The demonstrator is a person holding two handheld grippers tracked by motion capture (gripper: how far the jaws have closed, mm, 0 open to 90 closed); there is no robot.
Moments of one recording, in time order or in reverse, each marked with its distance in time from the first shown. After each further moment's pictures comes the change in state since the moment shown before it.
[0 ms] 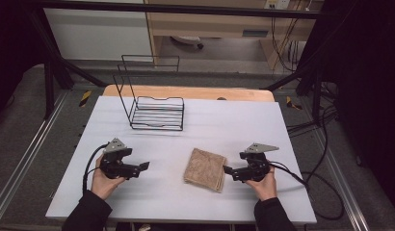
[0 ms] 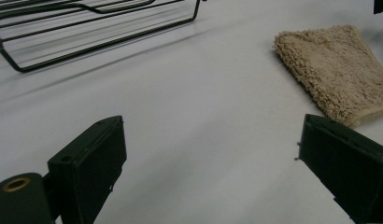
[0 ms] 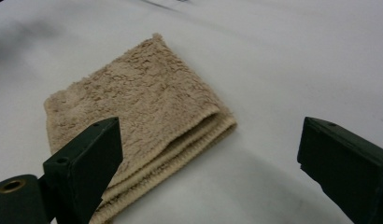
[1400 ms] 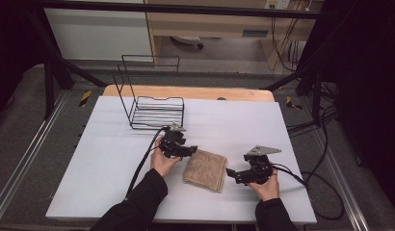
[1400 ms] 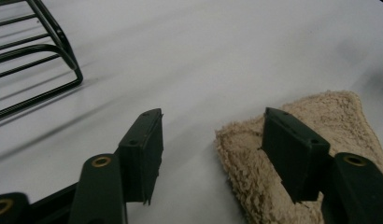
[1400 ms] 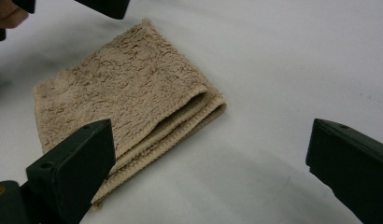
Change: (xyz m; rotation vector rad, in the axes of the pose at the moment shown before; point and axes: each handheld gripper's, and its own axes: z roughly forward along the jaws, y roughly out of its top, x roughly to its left) left arm -0.066 0.077 0.134 0.105 -0.051 -0.027; right arm -0.004 -0.009 -0.003 0.015 -0.011 0.011
